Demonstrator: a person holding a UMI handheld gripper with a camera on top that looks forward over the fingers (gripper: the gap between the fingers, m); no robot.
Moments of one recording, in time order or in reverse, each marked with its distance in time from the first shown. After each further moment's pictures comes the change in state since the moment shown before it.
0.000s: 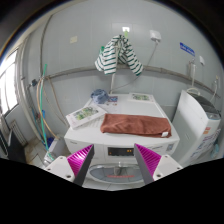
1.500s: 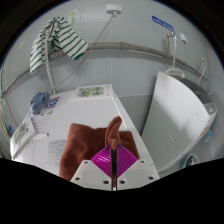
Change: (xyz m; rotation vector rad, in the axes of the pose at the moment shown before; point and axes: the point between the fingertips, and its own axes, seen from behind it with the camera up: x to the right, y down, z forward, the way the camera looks) arm 0.261 -0.033 0.221 -0.108 0.276 0.170
